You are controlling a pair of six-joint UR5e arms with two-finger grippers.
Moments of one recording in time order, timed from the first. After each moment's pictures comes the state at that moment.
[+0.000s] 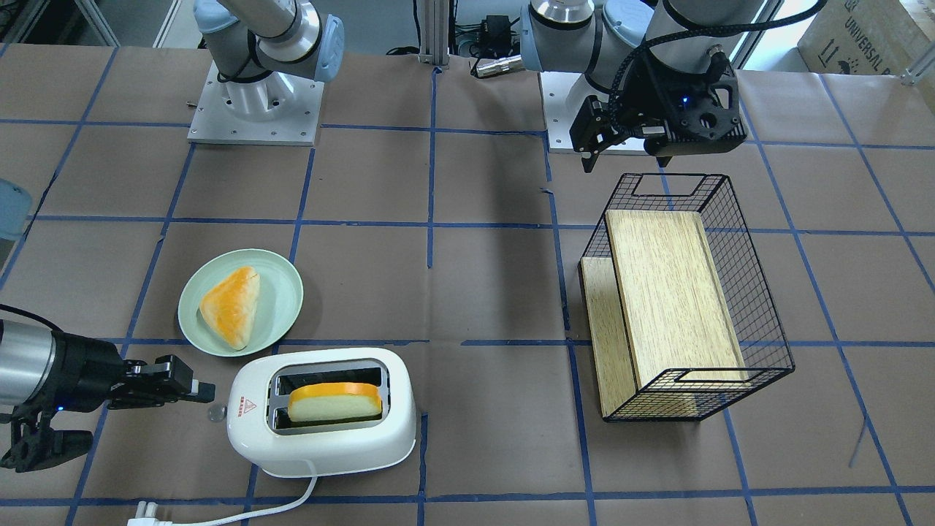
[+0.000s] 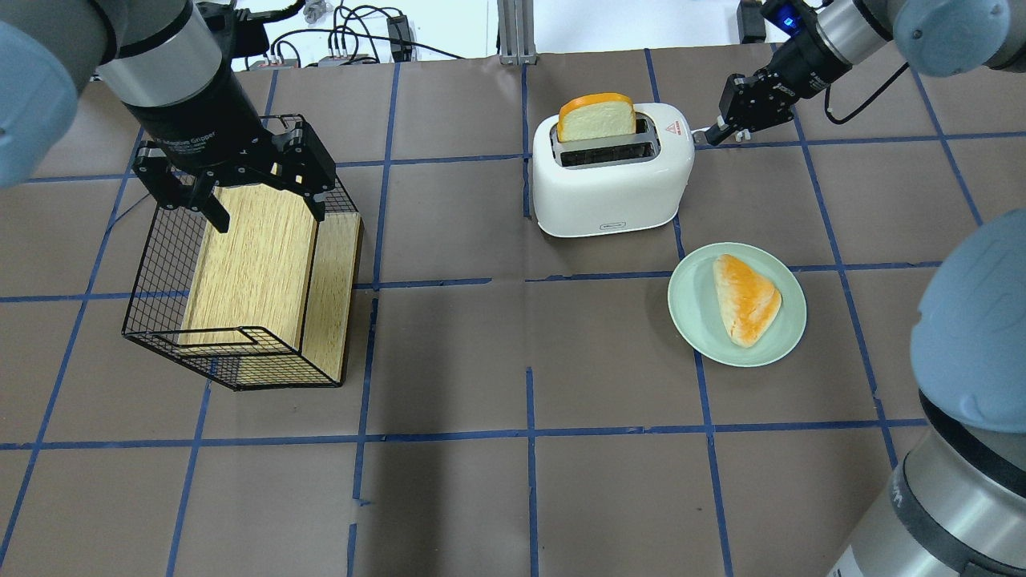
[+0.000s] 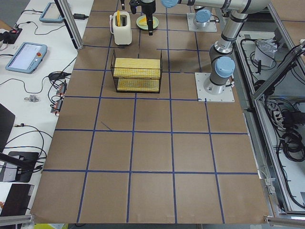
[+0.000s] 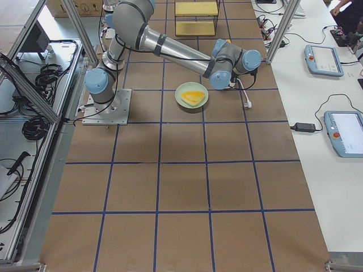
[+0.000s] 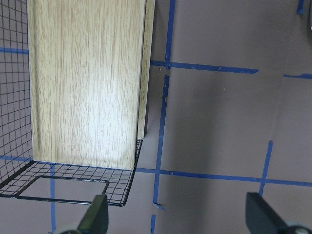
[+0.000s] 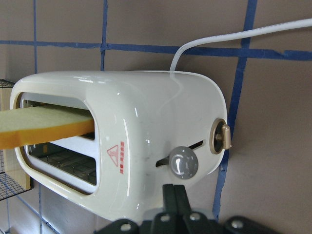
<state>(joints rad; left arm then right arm) -1.60 -1.56 -1.53 -1.70 1.58 -0.13 1.30 -1.01 1.32 -1.60 -0.99 -0.49</state>
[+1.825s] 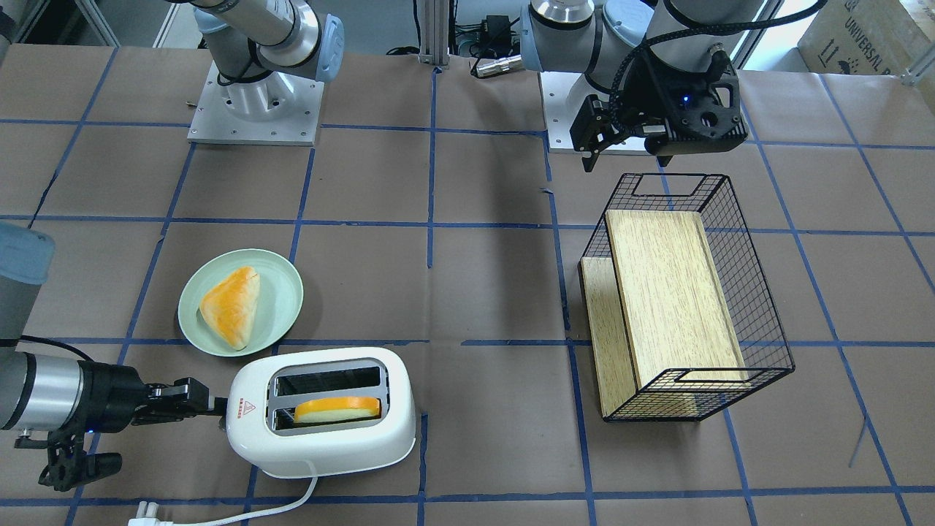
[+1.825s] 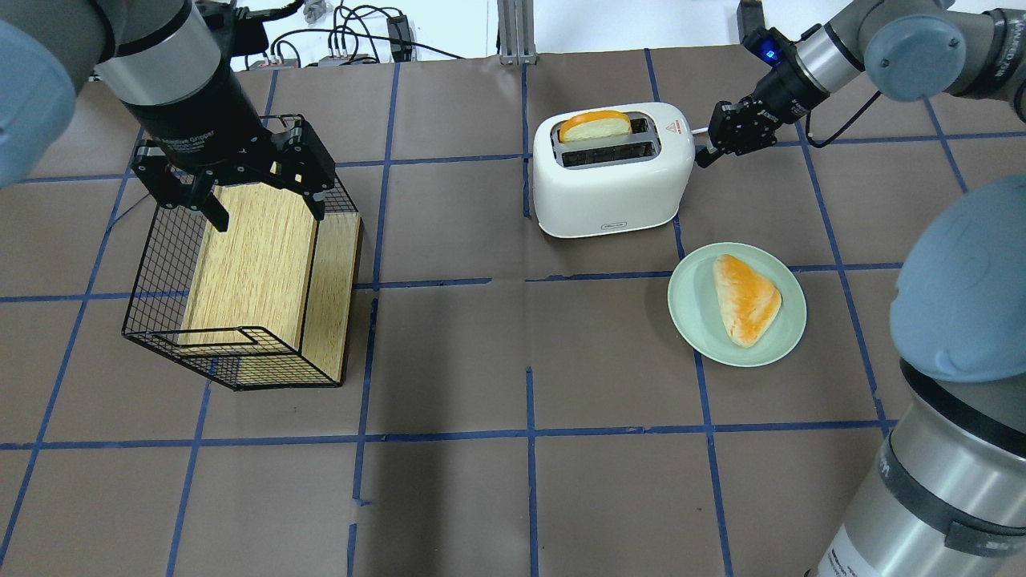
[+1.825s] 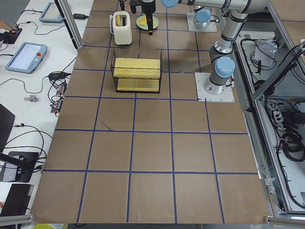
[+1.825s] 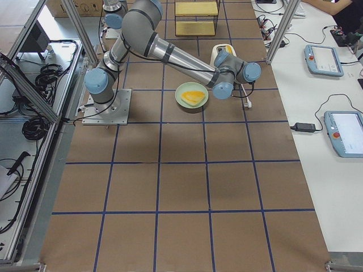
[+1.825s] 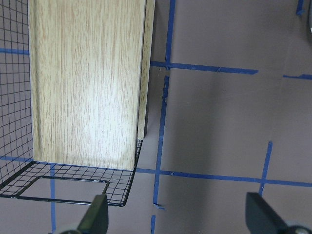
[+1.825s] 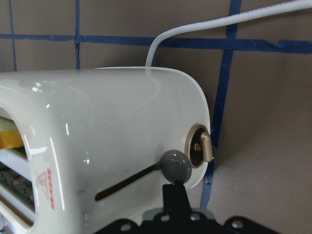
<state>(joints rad) -1.60 -1.56 -1.53 -1.70 1.58 -0.13 1.30 -0.93 1.32 -1.63 -0.99 -0.51</state>
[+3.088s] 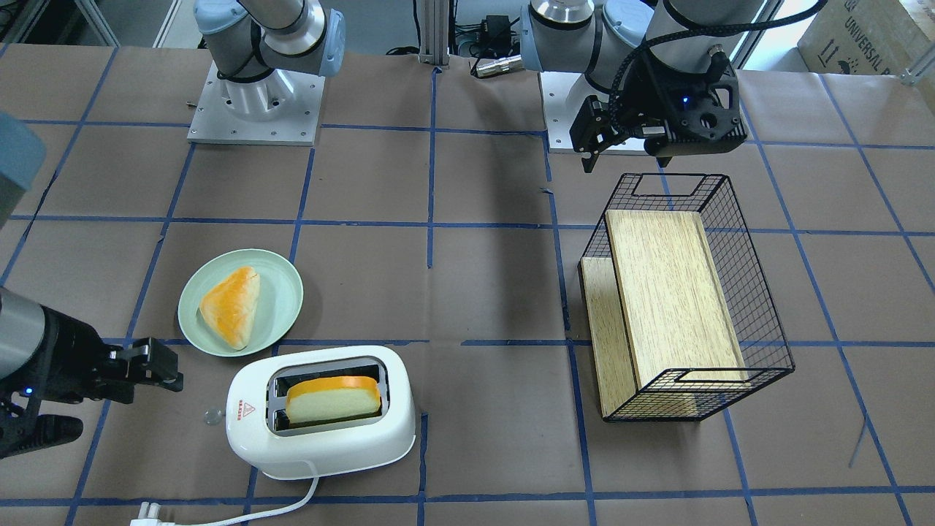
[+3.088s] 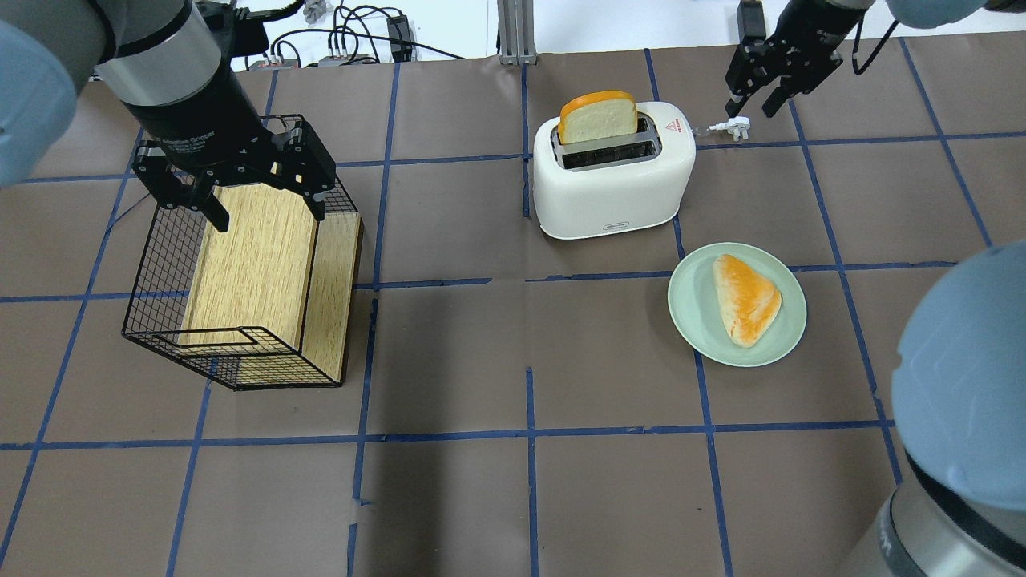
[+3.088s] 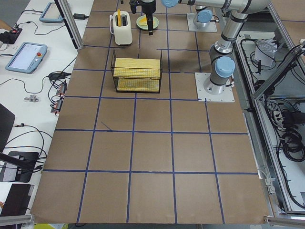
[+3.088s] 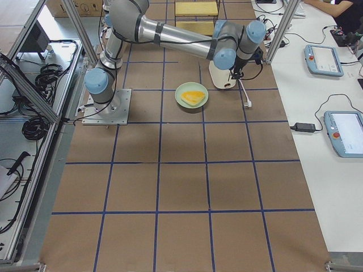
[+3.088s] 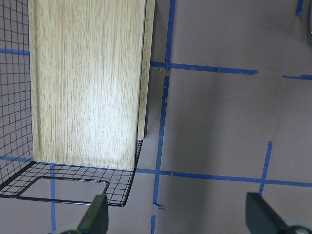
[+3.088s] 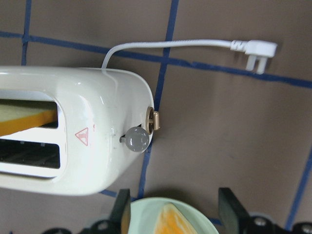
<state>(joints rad) -1.60 -1.56 -1.53 -1.70 1.58 -0.13 1.42 -1.11 1.20 -1.63 -1.44 -0.37</state>
